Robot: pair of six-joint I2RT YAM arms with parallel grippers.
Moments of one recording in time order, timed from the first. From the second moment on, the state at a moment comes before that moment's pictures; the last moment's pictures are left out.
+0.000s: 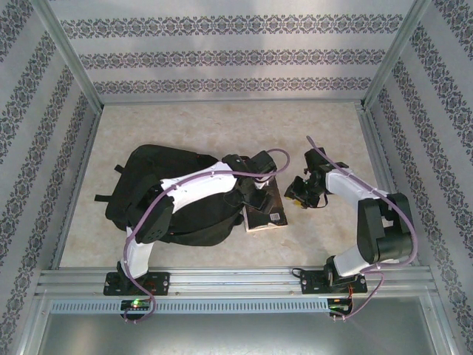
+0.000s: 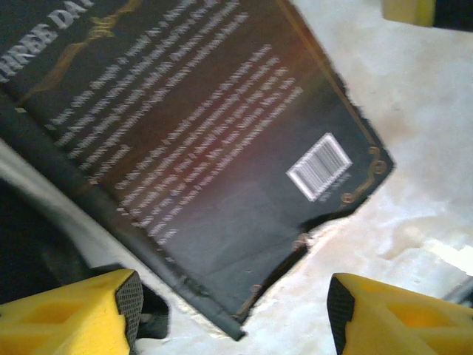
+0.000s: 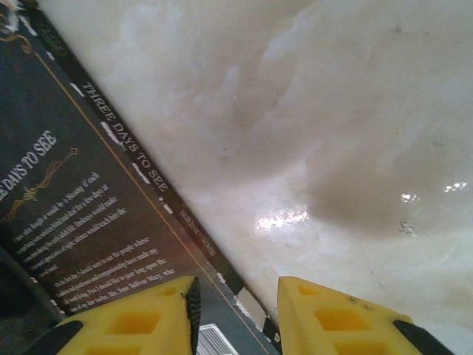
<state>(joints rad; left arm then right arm) -0.88 2.00 1.63 -0.93 0.15 -0.42 0.17 1.52 0.85 -0.69 -0.36 0.70</state>
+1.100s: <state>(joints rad) -0.72 2.00 1.41 -0.80 0.11 -0.45 0.19 1.78 0.93 -0.45 -0.71 0.61</state>
